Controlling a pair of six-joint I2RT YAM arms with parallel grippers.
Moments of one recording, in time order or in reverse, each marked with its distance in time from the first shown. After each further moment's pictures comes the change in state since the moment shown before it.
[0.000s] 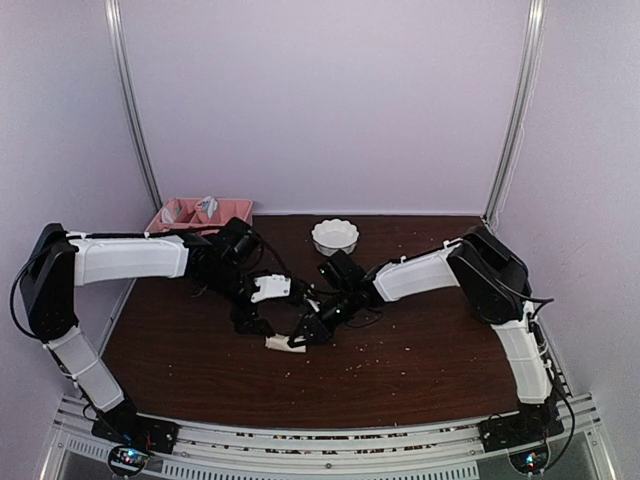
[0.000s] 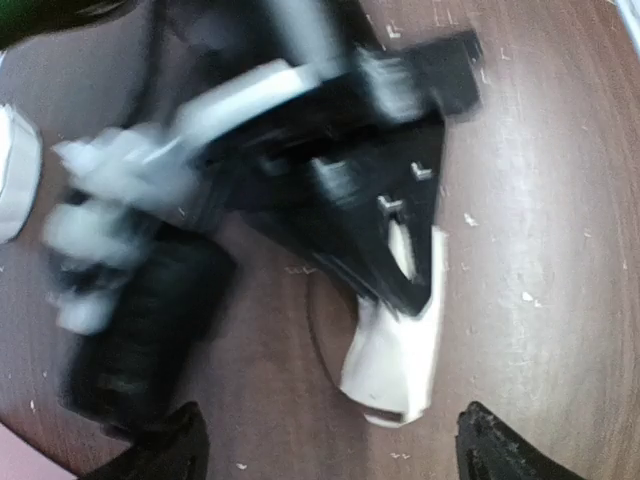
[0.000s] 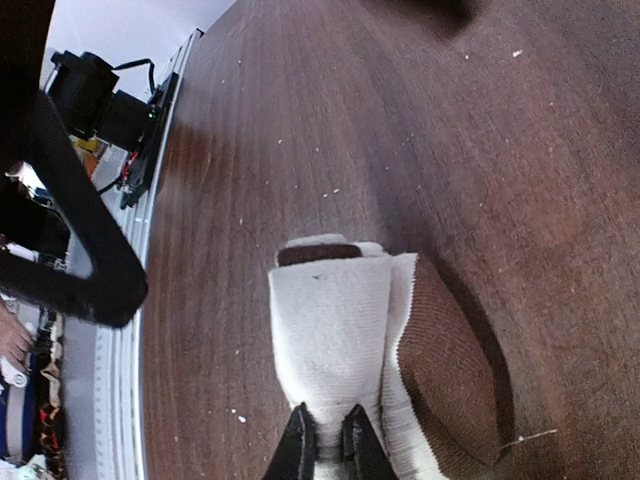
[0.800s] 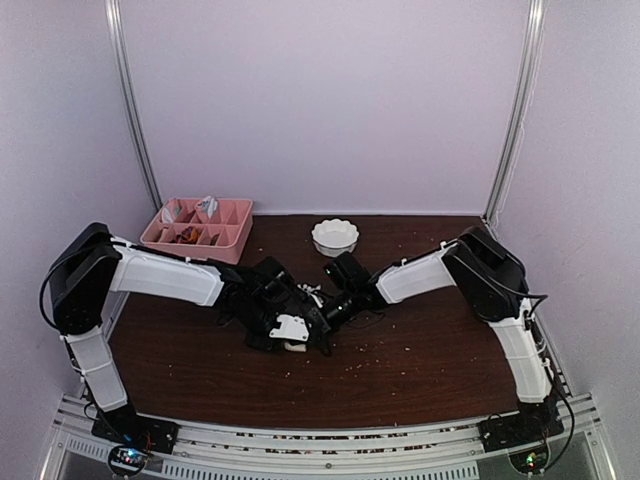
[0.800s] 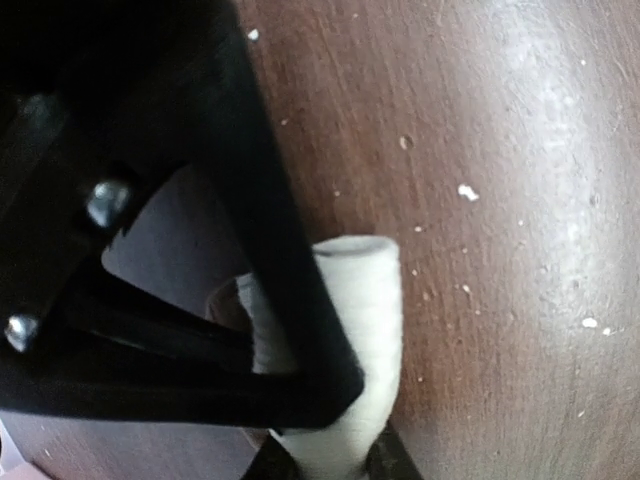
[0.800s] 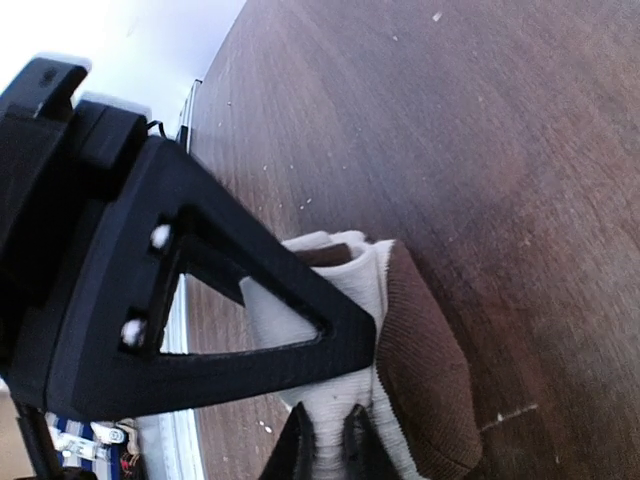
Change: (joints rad) left arm -0.175 0.152 -0.066 0.129 -0.260 0.102; right arm -0.032 0.033 -0.037 0.114 -0.094 0.306
